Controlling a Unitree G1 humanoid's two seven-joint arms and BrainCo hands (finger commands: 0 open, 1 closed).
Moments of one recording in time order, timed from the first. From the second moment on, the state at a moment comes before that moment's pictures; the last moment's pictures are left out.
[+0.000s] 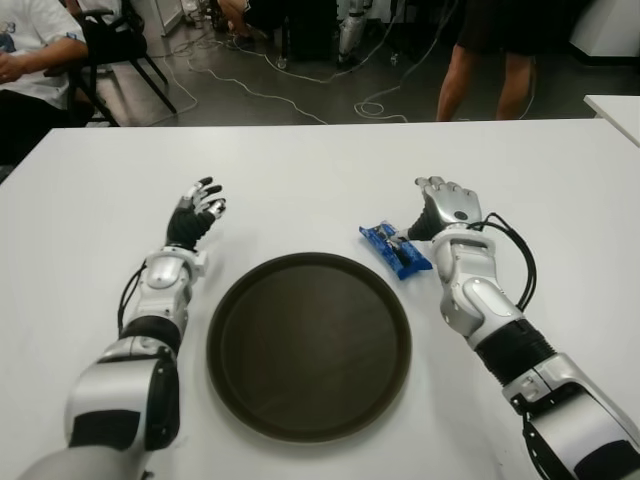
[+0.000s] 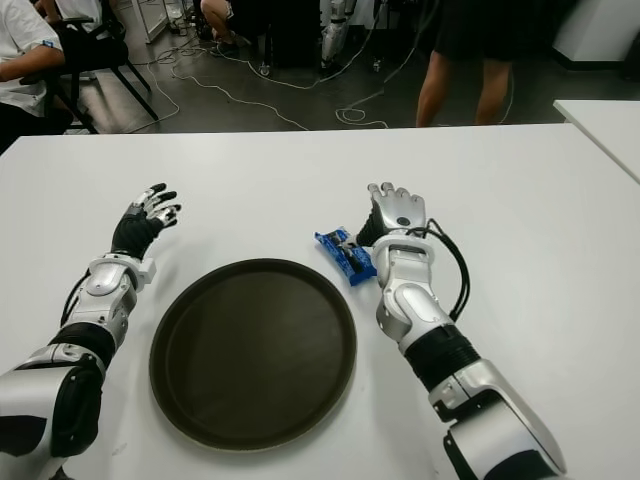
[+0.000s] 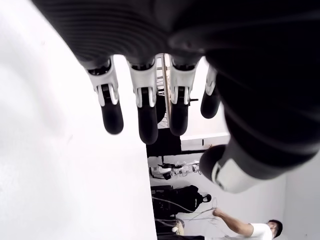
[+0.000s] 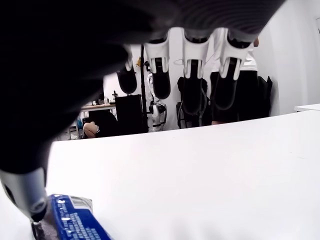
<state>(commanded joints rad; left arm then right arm) -0.71 0.18 0.19 1.25 -0.02 -0.43 -0.11 -0.59 -0.20 0.47 0.44 -0.94 0.56 0.03</state>
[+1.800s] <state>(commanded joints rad) -0.71 0.19 0.18 1.25 -0.01 -0.43 -0.10 -0.63 -0.19 0.44 0.56 -0.80 0.47 0.01</state>
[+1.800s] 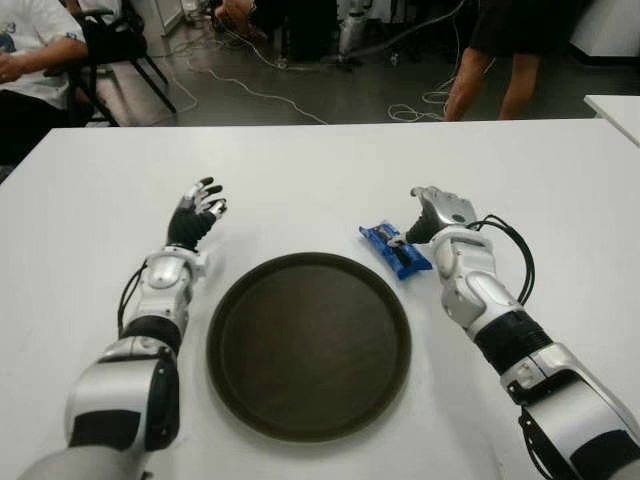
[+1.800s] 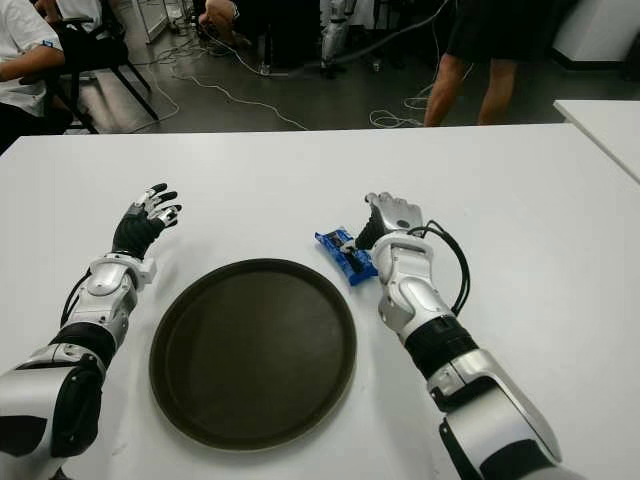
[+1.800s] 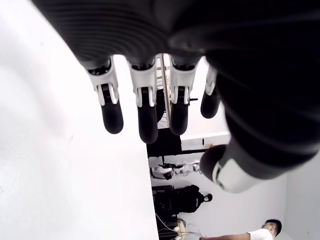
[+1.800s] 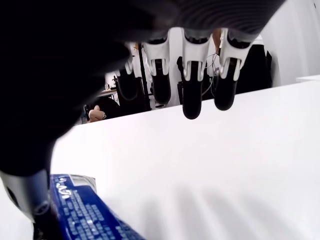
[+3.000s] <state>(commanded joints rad) -0.71 0.18 0.18 1.25 -0.02 -0.43 -0.10 -0.63 -0.19 0.44 0.58 -0.78 0.45 -0.01</state>
